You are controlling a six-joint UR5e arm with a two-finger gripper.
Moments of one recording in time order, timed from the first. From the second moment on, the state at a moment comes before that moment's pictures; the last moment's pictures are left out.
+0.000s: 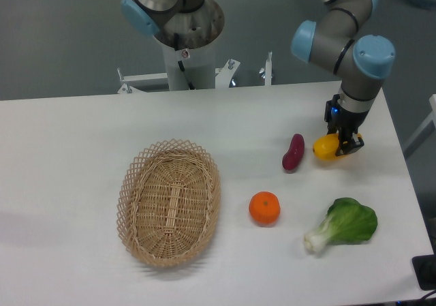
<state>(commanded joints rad) 2.91 -1.97 -1.83 -0.85 1.48 2.21</state>
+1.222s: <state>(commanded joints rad) 2.79 -1.95 -1.37 -1.29 1.45 1.79</state>
